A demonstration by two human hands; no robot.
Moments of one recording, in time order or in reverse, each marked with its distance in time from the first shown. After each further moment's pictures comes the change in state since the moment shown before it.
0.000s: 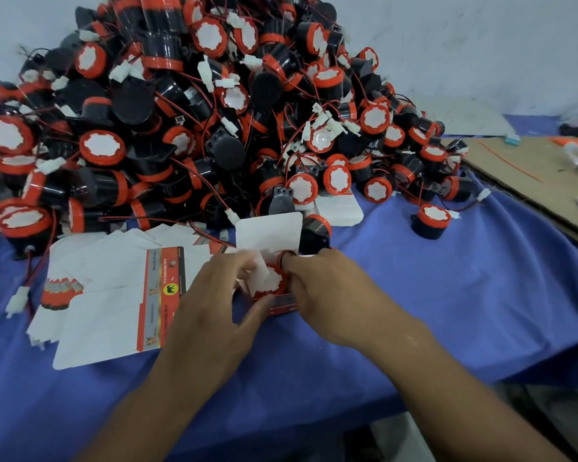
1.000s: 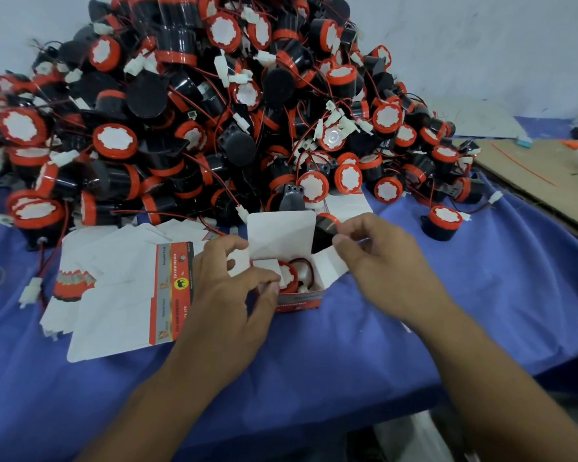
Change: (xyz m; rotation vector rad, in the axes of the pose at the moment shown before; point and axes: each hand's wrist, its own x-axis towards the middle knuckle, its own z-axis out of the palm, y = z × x) left_hand 0.002 -0.003 -0.001 0.042 -0.088 -0.120; right_hand -0.005 0.034 -0.014 0.607 0.334 0.276
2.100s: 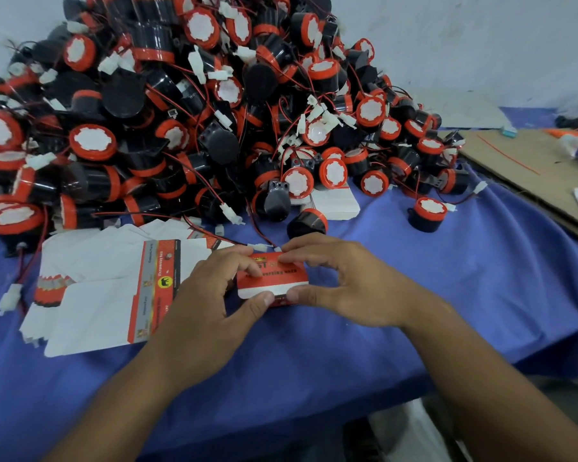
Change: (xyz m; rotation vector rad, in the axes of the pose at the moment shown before) left_hand 0.004 -0.011 -0.007 -0.155 -0.188 -0.004; right_hand -0.001 0.013 -0.001 -0.085 -0.460 -0.395
